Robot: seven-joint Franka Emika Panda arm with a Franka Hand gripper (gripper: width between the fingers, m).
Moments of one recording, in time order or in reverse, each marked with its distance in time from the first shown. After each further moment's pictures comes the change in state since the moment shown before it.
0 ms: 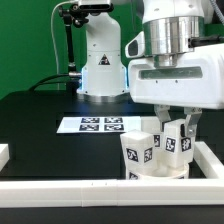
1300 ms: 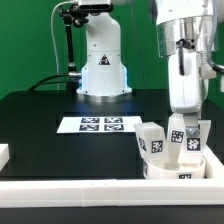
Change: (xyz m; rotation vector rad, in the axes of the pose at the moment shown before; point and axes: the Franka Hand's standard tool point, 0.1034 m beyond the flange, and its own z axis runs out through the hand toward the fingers) arm -0.026 -0.008 0.001 0.015 -0.036 0.808
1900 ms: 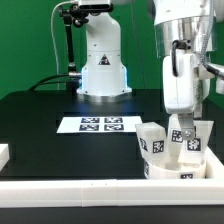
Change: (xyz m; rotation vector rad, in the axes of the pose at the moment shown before) arm 0.003 -0.001 0.000 -0.010 0.000 -0.012
